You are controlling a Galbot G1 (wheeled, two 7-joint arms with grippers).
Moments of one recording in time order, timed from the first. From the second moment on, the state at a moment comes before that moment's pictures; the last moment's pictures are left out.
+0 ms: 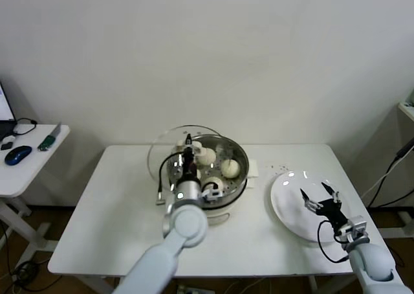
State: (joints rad) left arm 0.84 -1.38 0.12 -1.75 1.51 0.74 0.27; right arm -1.22 1.07 0.61 1.45 0.31 0.06 -0.30
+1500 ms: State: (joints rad) left arm 0.80 -1.50 0.16 -1.60 1.51 0.74 0.27; right arm -1.20 1.09 0.62 1.41 0.25 0.08 -0.32
